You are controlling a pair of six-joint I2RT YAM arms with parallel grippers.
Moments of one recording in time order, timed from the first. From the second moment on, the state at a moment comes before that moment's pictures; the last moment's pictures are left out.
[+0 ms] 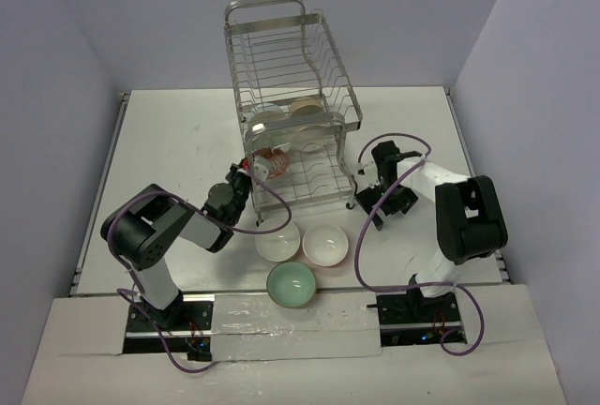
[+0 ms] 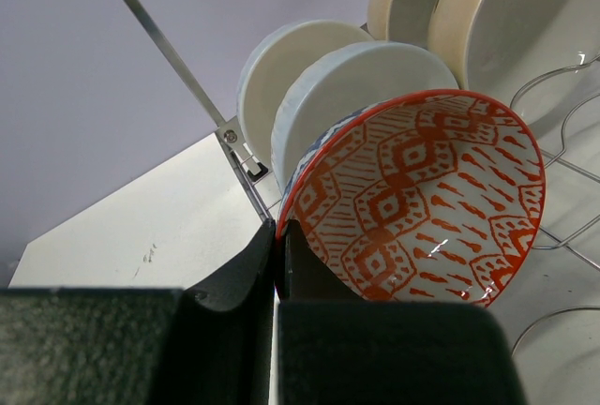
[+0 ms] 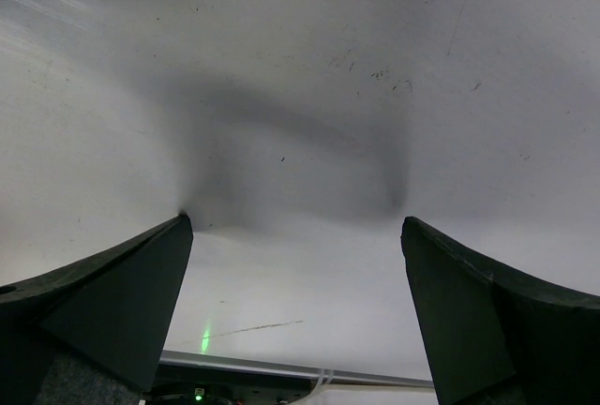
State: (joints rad) left arm -0.64 1.75 0.44 1.41 -0.31 0.48; right arm 0.20 1.64 0.93 -0.77 0.05 -0.32
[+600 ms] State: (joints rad) left arm -0.64 1.74 0.44 1.40 -0.29 0.49; right arm 0.20 1.65 0.93 -0.78 0.06 -0.31
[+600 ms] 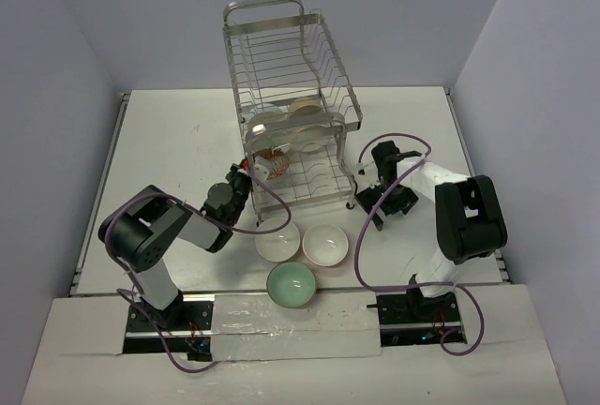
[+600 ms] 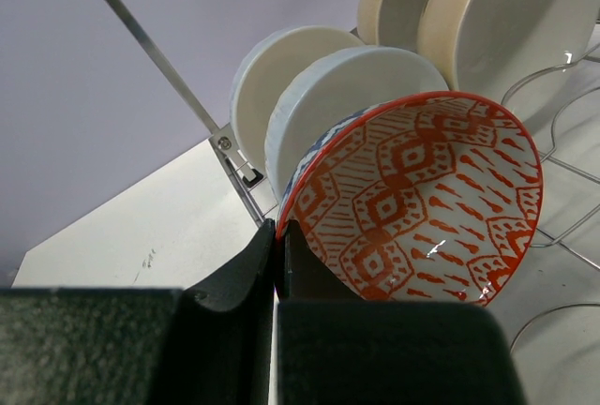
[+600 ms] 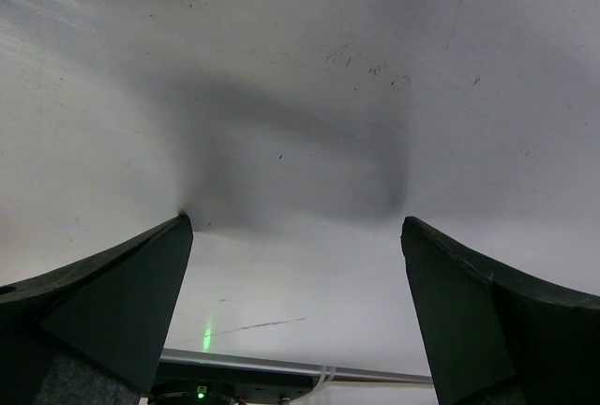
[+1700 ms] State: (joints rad) left arm -0.66 1.80 0.51 1.41 -0.37 0.57; right arm 0.20 1.66 0.94 -0.79 0.07 -0.29
